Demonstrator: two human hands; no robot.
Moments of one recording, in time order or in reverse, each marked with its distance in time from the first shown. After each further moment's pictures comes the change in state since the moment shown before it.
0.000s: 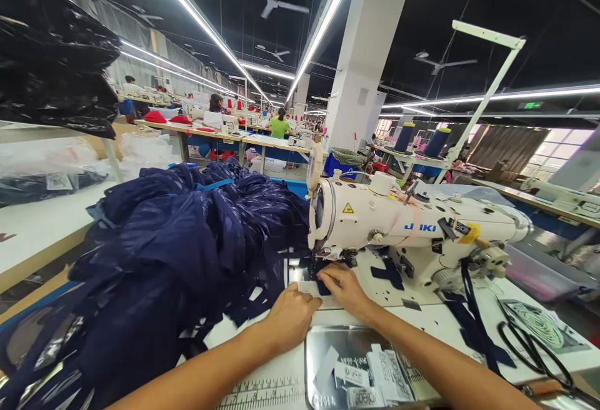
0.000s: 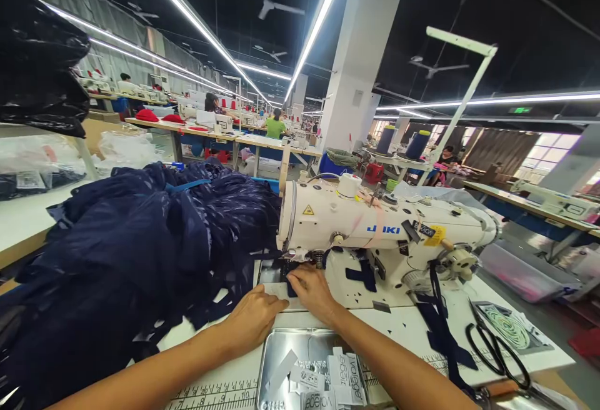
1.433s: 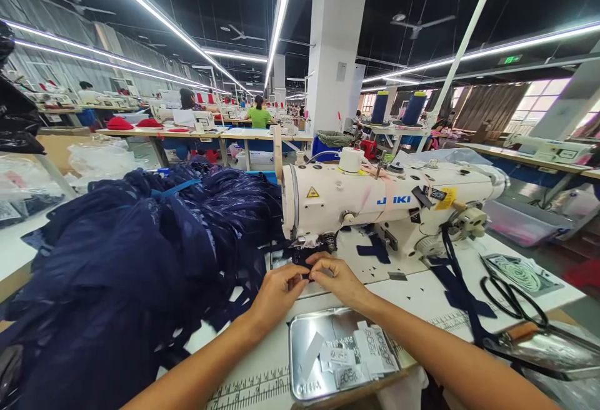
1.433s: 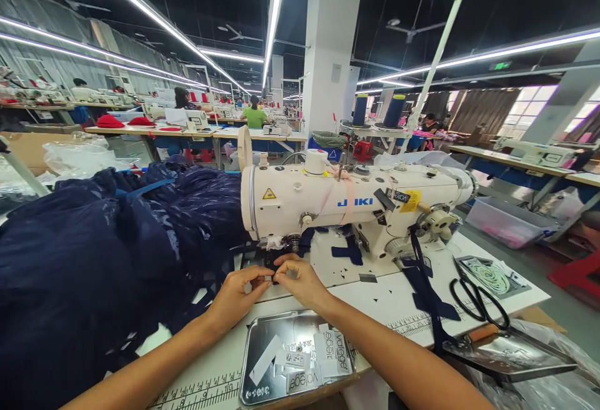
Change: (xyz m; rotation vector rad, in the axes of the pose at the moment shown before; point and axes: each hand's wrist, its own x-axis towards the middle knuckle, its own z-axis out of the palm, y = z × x) left_hand 0.026 -0.004 0.000 -0.614 0.385 -0.214; right_hand -0.019 -0.011 -0.017 0.391 0.023 0.204
